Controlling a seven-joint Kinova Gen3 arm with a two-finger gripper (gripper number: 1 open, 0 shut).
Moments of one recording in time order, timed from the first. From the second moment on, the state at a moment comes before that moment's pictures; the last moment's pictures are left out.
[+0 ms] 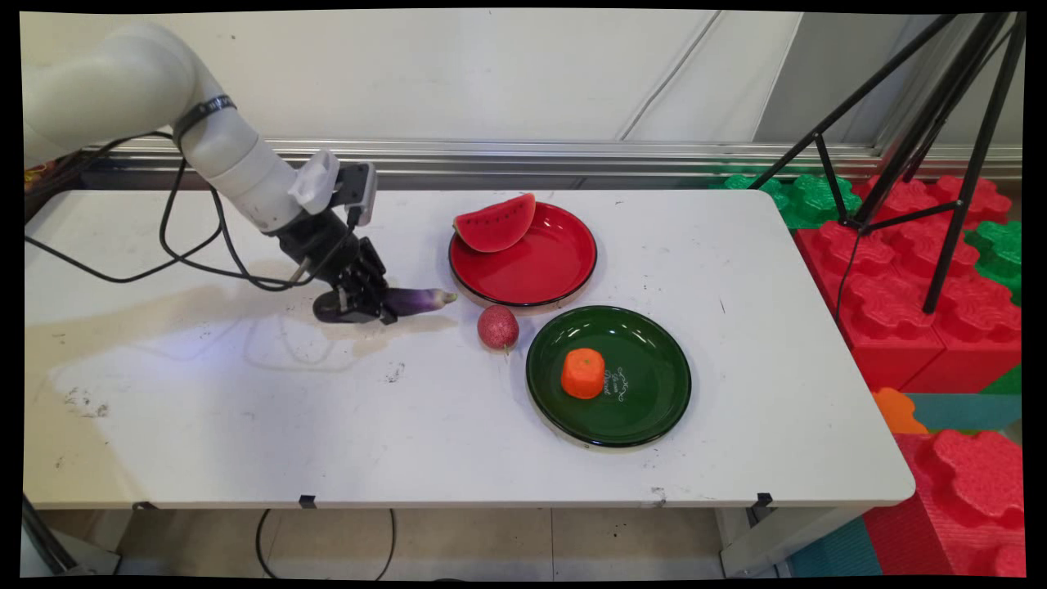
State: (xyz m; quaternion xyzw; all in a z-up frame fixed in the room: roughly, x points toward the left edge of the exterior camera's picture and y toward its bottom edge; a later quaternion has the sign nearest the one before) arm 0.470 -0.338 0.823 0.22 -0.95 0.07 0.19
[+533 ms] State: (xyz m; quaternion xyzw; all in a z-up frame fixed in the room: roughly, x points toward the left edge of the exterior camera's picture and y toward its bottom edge) arm 0.476 -0.337 0.799 0.25 -0.95 0.05 0.18
